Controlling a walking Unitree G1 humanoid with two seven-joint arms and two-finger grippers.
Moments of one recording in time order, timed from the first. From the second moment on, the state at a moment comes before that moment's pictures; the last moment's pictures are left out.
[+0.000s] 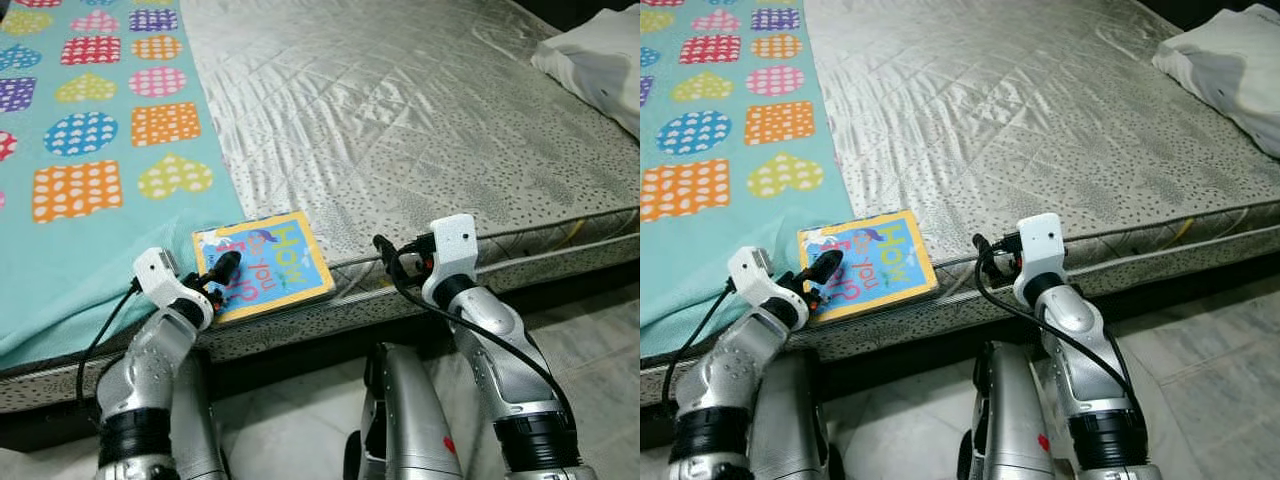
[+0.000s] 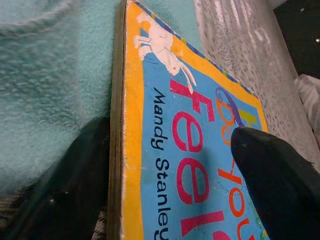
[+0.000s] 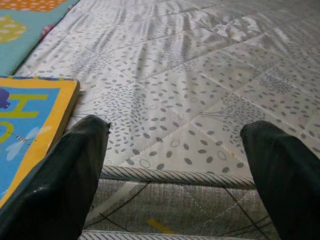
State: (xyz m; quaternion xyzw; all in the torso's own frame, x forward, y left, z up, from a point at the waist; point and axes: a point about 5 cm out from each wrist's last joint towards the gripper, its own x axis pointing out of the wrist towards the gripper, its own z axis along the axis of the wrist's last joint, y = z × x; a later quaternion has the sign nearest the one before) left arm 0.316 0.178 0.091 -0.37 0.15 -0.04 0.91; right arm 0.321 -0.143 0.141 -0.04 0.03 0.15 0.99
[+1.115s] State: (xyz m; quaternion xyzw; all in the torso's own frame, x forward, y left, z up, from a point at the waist) left arm 0.323 0.152 0.088 -0.45 0.17 -0.14 0.86; right arm 0.326 -0.137 0.154 -0.05 -0.01 0.15 0.99
